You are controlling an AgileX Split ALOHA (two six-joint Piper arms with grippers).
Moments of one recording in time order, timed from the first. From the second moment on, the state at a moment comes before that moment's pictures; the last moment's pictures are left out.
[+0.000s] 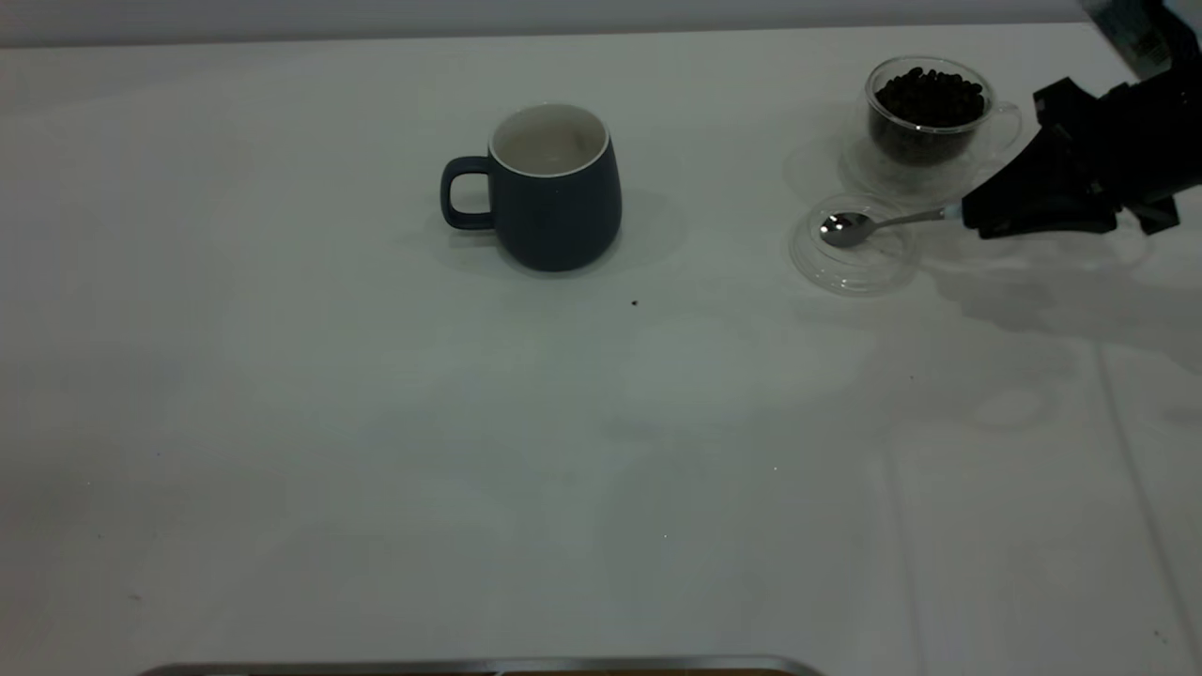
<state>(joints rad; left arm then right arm) 0.00 -0.02 -0.48 -0.11 1.14 0.05 -0.19 2.40 -1.19 1.30 0.78 -1.31</state>
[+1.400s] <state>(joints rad) 0.00 -0.02 -0.48 -0.11 1.14 0.05 -0.09 2.14 -1.18 1.13 0.80 -1.21</state>
